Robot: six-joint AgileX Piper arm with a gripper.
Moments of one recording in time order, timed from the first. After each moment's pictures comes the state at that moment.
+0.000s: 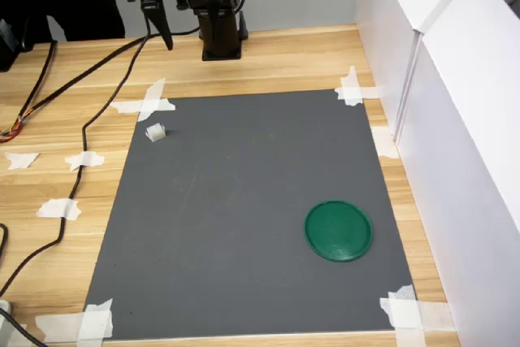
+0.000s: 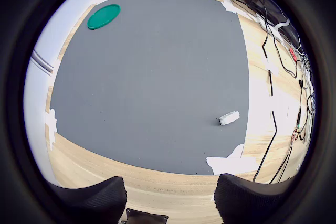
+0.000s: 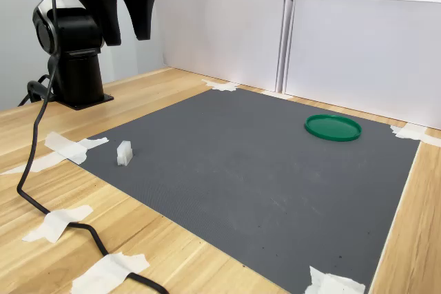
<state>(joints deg) -3.5 57.7 -46.0 -0.4 64.9 -16.2</state>
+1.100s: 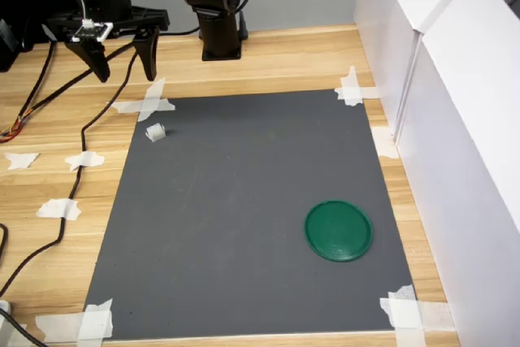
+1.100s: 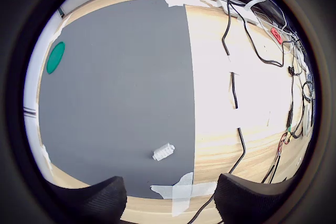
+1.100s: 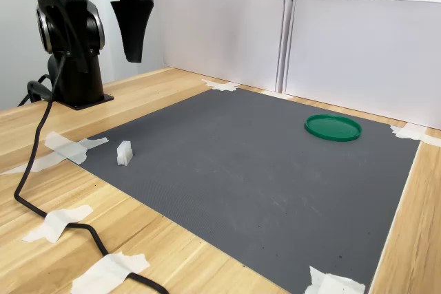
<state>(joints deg) -21.6 77.2 -60.7 0.0 62.5 -24.8</state>
